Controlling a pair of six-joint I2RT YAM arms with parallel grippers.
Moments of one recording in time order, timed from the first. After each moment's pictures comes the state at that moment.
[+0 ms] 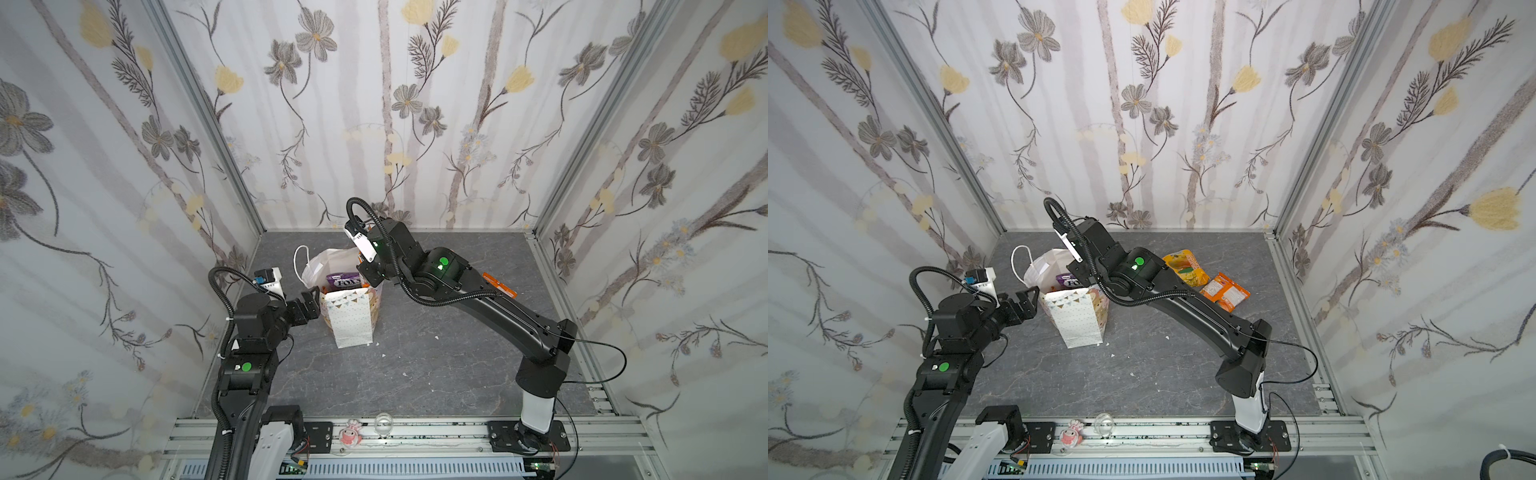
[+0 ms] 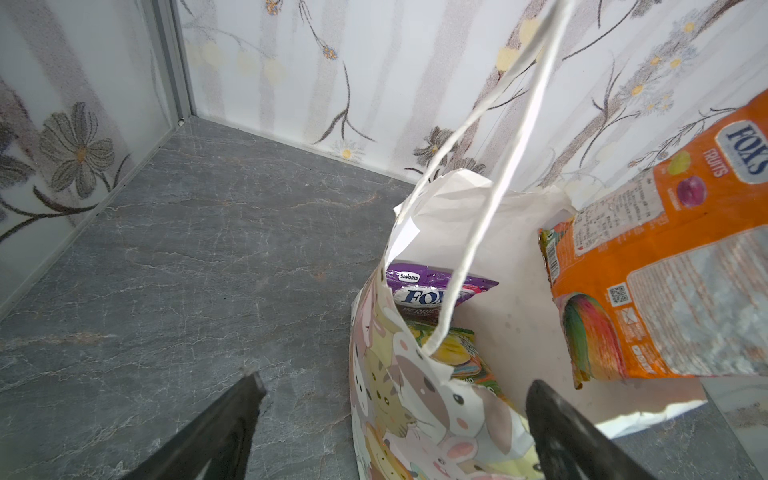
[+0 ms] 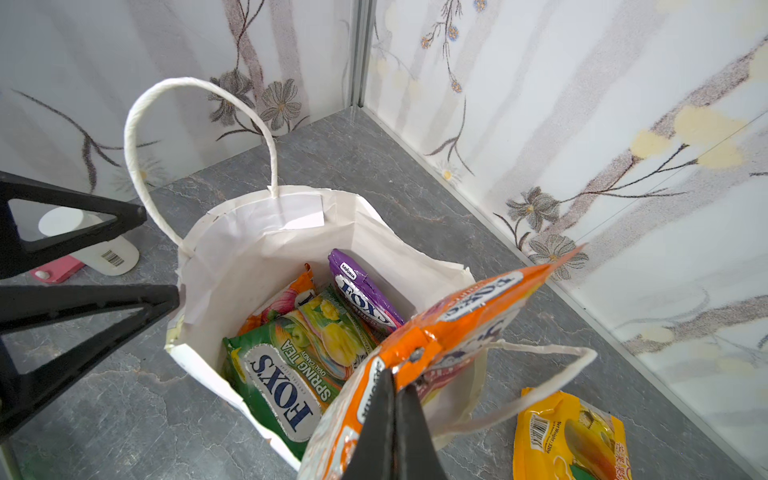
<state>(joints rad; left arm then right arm) 0.01 0.66 0.74 -0.45 0.20 -0.33 1.03 1.90 2.17 -0.80 0.30 -0.06</state>
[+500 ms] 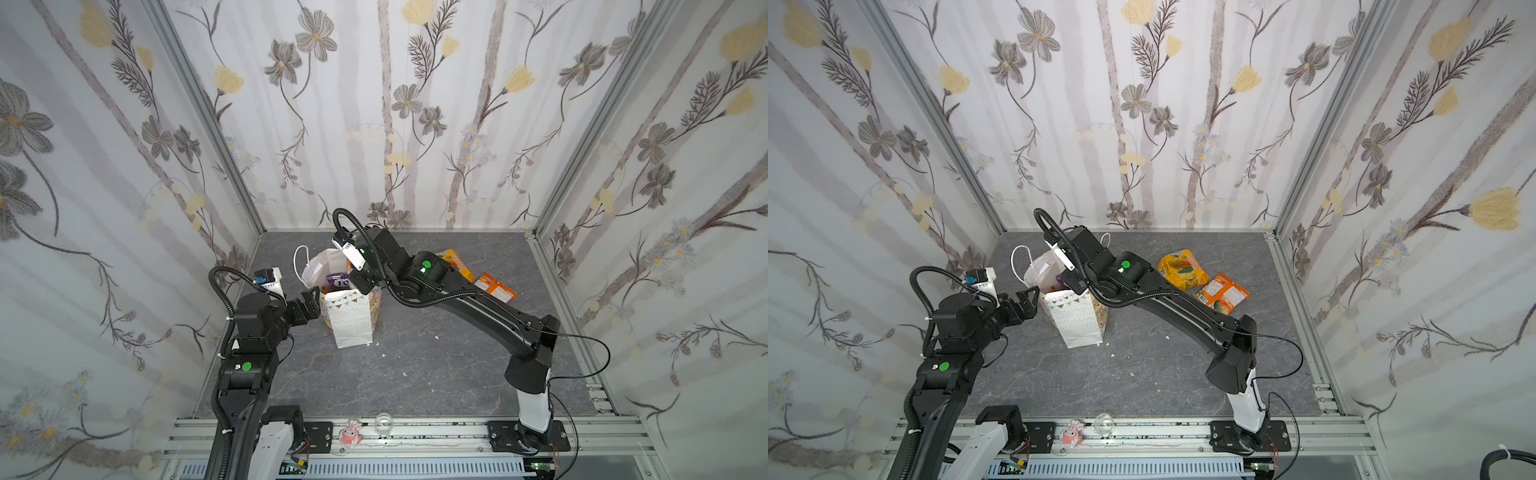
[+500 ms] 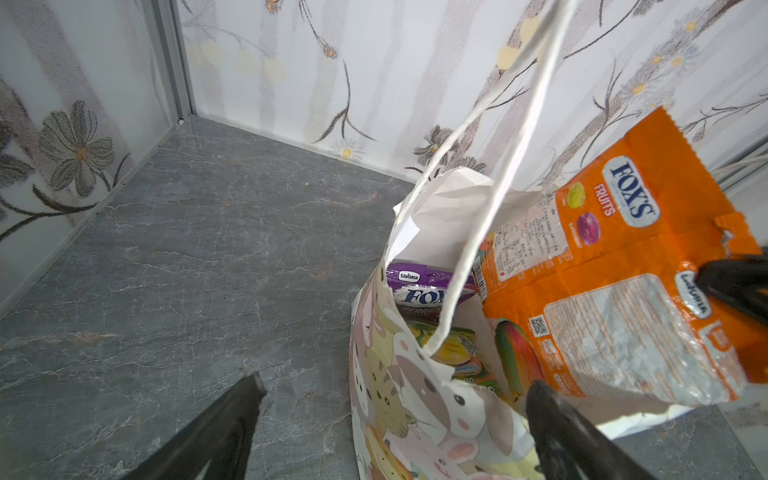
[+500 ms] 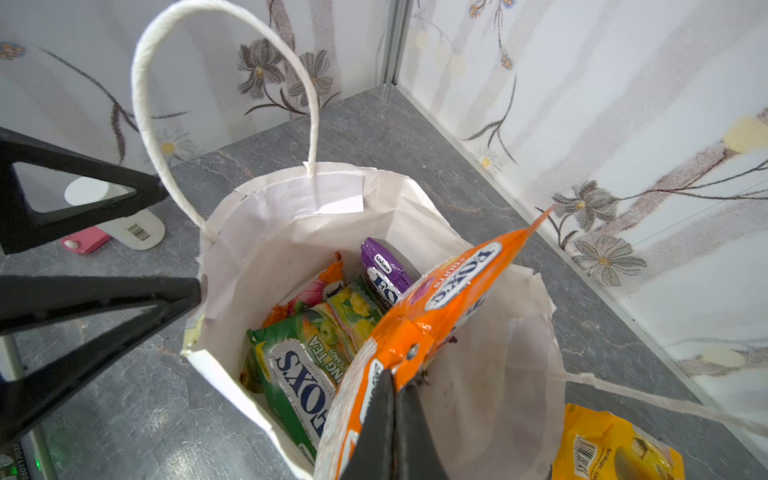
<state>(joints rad) 0.01 0.66 0.74 -0.45 0.20 -0.33 1.05 1.97 2.17 -0.78 0.21 -0.06</state>
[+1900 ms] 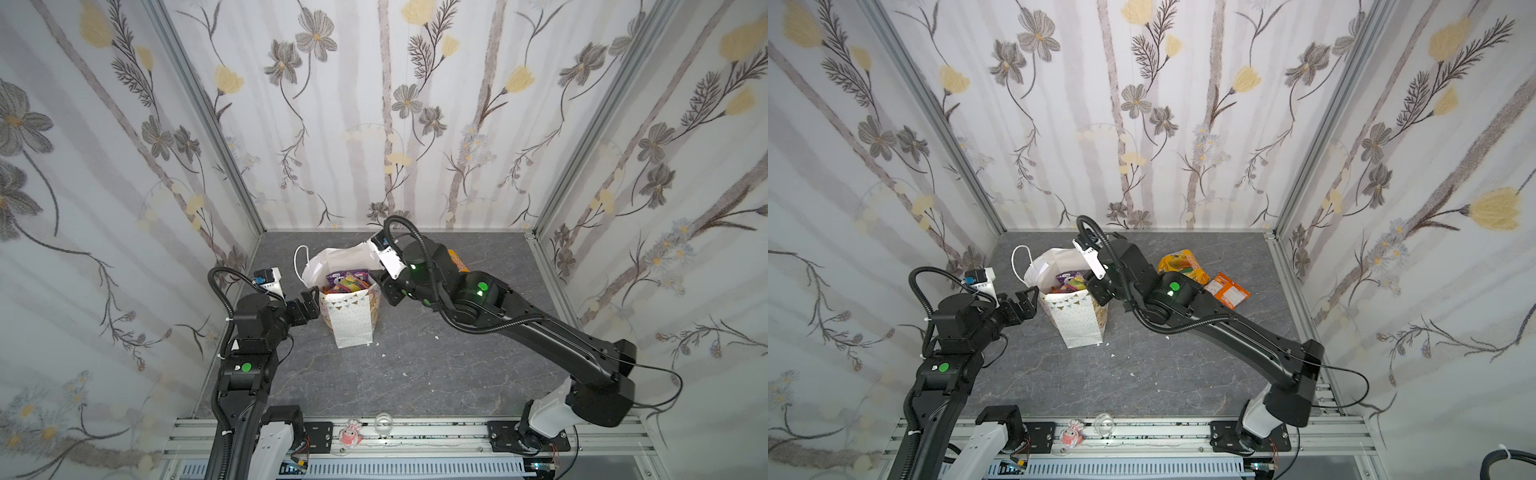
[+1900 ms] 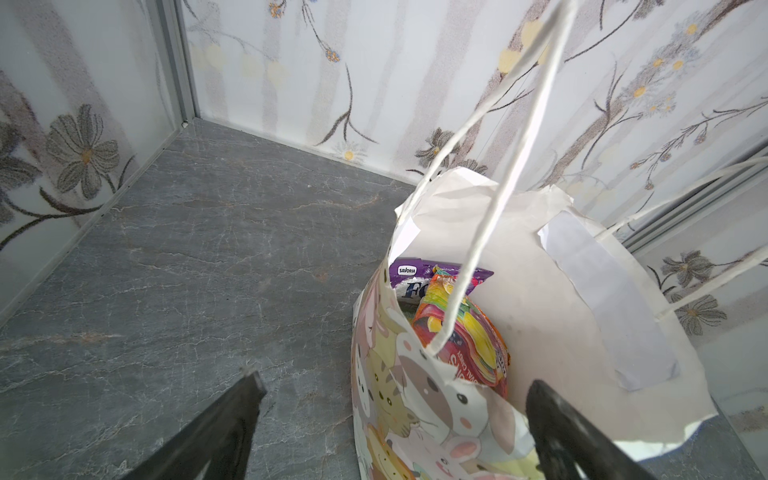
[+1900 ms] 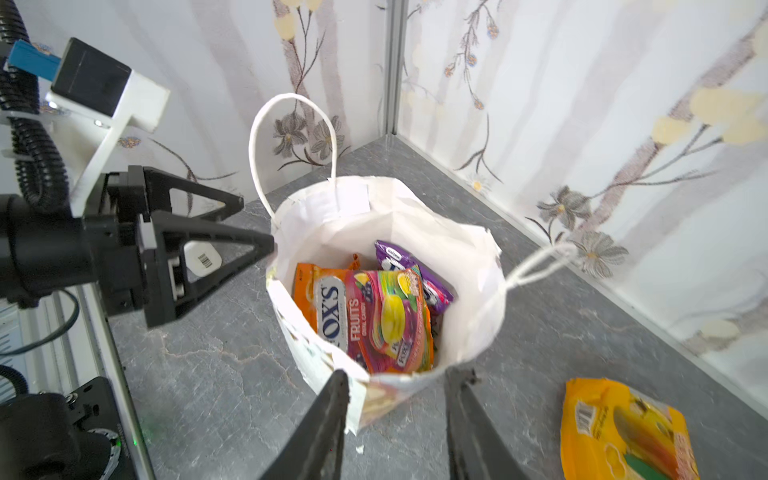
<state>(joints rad) 0.01 0.66 0.74 -0.45 0.19 -0.33 1.07 1.49 1.66 -0.57 0.24 0.06</state>
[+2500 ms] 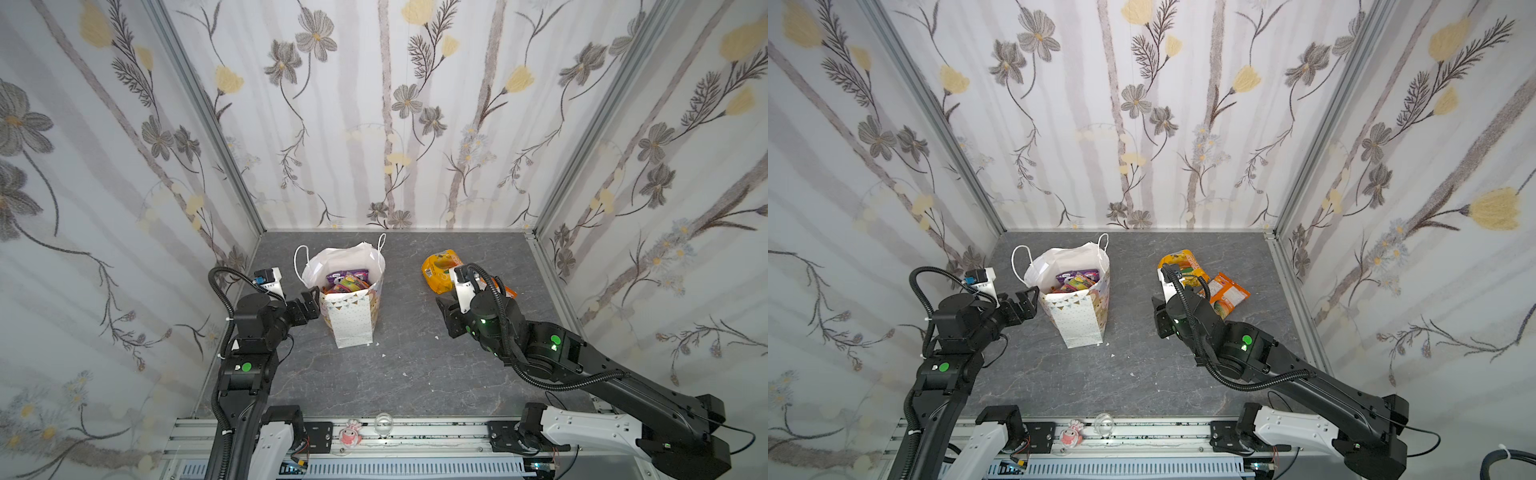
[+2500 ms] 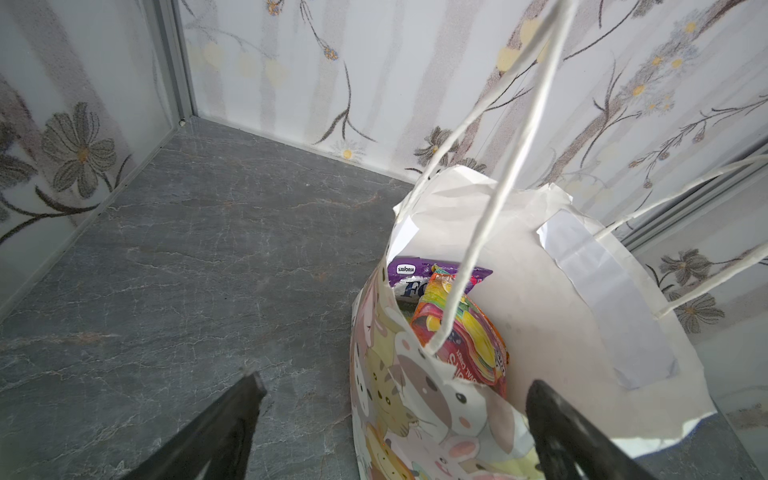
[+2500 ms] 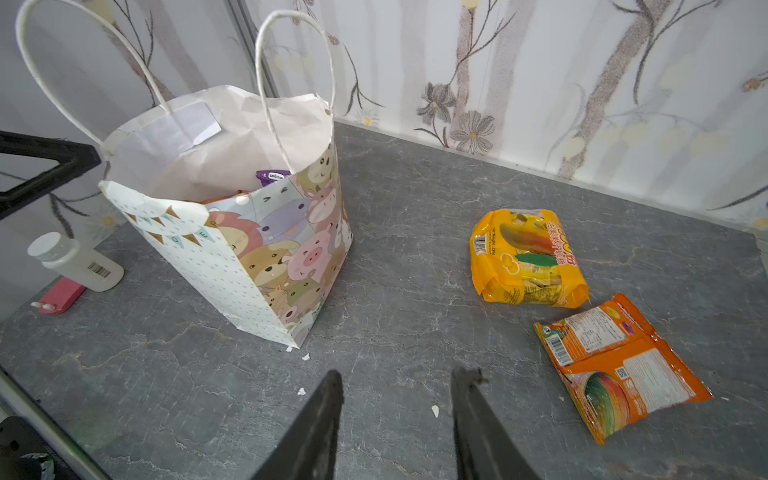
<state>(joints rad) 0.01 0.66 0.74 -0.45 0.20 -0.33 1.06 1.01 1.11 -0.61 0.51 0.35</state>
